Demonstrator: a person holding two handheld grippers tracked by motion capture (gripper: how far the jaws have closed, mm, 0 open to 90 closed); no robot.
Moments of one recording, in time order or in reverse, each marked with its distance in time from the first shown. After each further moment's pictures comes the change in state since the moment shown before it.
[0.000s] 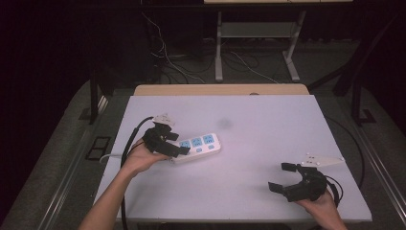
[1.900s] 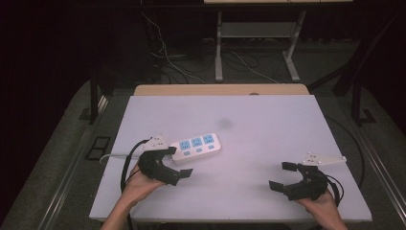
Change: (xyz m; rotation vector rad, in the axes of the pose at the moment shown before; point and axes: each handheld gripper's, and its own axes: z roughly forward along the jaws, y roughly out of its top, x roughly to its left) left arm -0.060 -0.041 -0.022 -0.211 -0.041 -0.005; right arm -0.001 0.002 -0.002 -0.009 0.002 0.018
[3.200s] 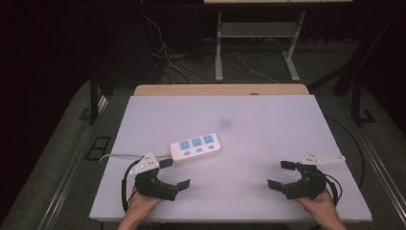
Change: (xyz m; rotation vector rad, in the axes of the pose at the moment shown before) left arm -0.017 -0.052 -0.002 -0.185 0.029 -0.068; right arm 0.001 0.002 0.003 -0.014 -0.002 -0.001
